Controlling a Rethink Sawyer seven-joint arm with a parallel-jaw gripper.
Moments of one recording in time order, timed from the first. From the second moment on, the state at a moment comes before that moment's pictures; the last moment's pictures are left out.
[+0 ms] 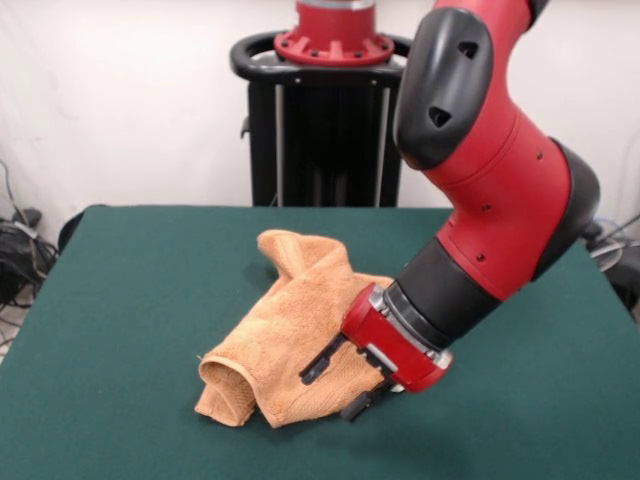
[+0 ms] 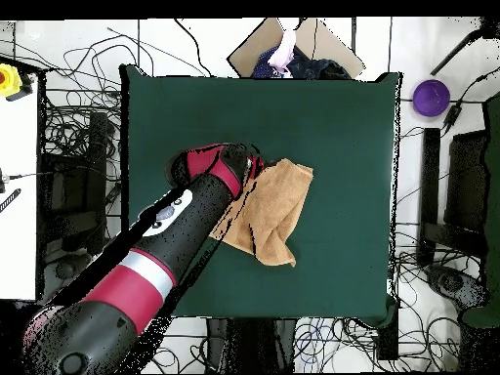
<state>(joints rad) 0.33 0.08 -0.81 1.07 0.21 0.52 2.19</state>
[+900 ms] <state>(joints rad) 0.31 0.08 -0.81 1.07 0.21 0.57 2.19</state>
